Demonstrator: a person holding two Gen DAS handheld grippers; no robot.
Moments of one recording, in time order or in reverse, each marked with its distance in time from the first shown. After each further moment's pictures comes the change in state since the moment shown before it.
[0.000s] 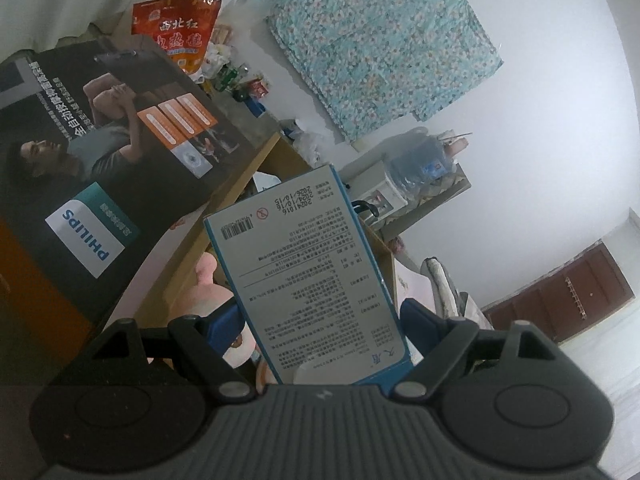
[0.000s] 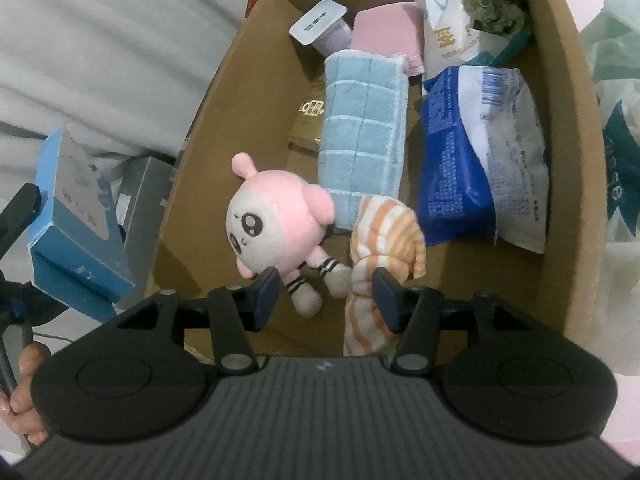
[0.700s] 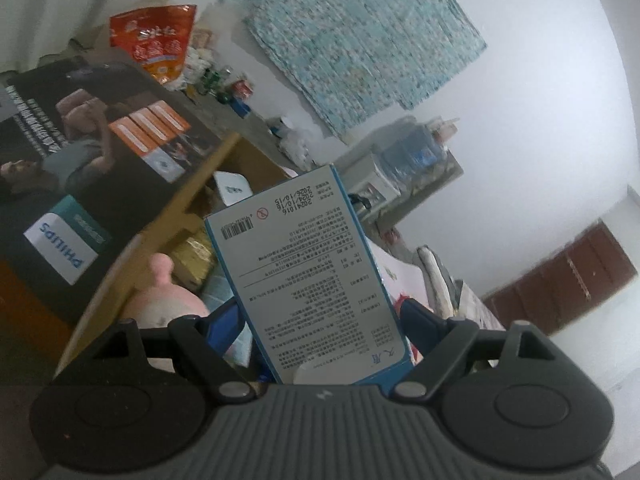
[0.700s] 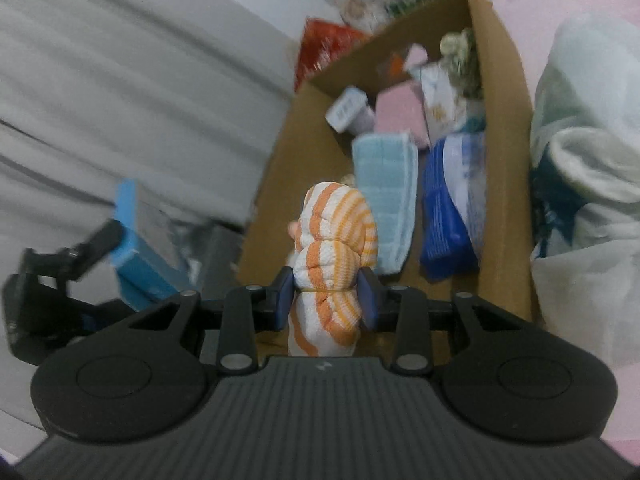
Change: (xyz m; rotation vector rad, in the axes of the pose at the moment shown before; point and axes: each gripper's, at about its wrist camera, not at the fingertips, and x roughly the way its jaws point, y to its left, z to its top) left arm 0.005 -0.046 -0.002 0.057 -0.004 0.007; right arm -0.073 -0.020 -0.025 0.054 -0.192 0.209
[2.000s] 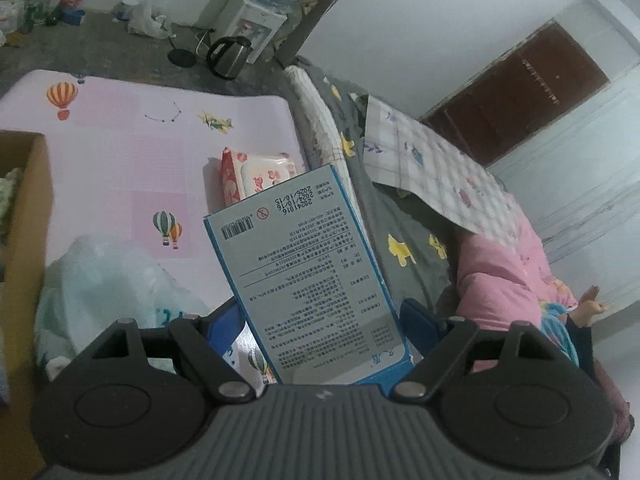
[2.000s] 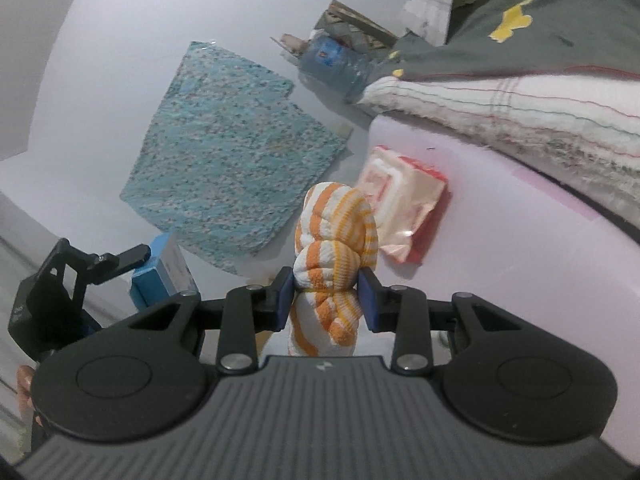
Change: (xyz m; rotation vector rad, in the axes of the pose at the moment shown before) left arm 0.259 -0.295 -0.084 0.346 0.514 -0.111; right arm -0.236 -0.270 -0.022 0.347 -0.862 -0.055
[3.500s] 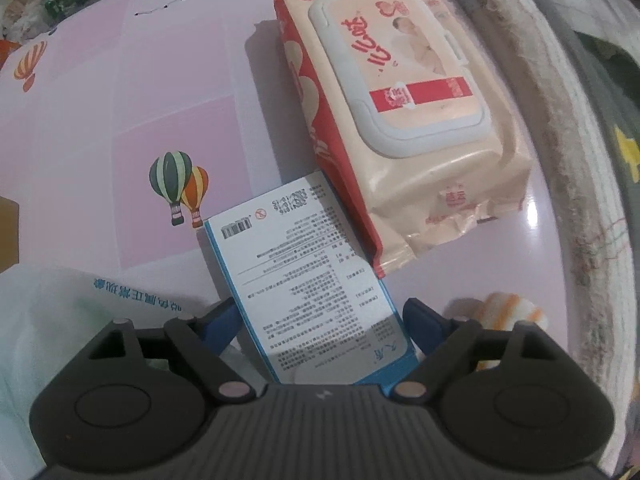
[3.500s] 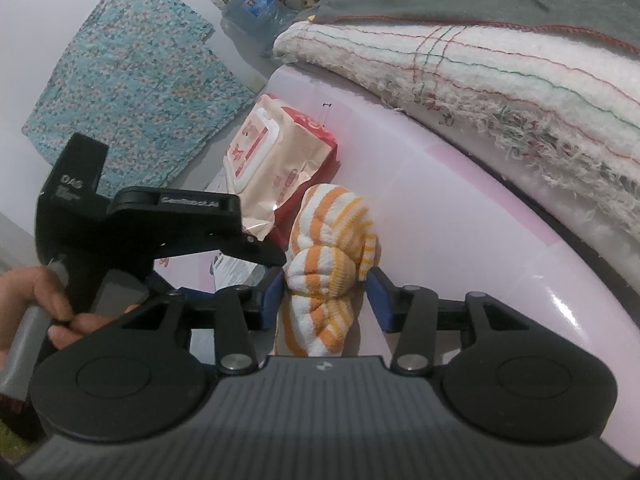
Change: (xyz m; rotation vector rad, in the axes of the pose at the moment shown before) left arm 0.250 0.030 0.007 0.109 0.395 0.527; right arm 0.100 -0.061 0.007 -0.131 0.143 -0.341
